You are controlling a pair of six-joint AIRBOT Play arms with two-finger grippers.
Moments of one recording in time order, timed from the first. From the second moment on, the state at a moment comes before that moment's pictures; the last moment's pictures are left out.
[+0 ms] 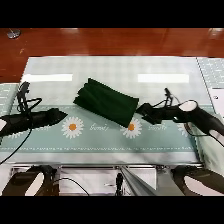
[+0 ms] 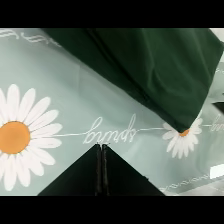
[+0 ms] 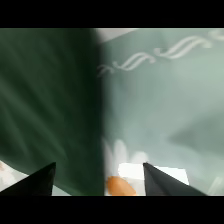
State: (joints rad) left arm 0.03 -0.64 0.53 0.88 -1.02 -1.48; right arm 0.17 -1.28 0.62 -0.53 0.76 1.42
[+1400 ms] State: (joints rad) left arm -0.01 -0.64 0.53 0.80 -1.01 -1.48; right arm -0.39 -1.30 1.97 -1.15 1.76 1.74
